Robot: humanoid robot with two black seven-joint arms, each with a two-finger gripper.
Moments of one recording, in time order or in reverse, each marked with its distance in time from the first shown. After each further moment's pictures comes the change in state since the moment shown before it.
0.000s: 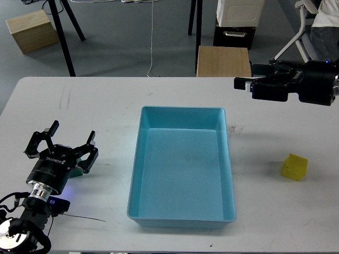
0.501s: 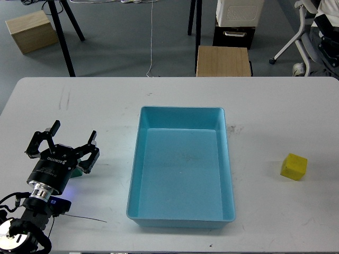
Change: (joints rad) left arm 0.002 0.000 0.000 -0.015 0.001 0.000 0.000; right arm -0.523 0.467 0.956 -0.019 0.643 0.001 -0.149
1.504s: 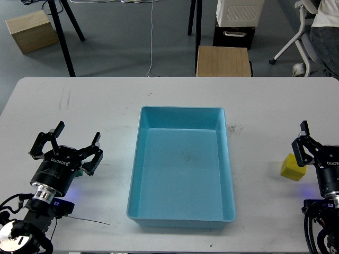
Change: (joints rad) left arm 0.002 -0.003 0.015 -0.016 -0.001 0.000 0.000; right arm -0.667 0.476 0.059 0.129 1.388 -0.015 -0.274
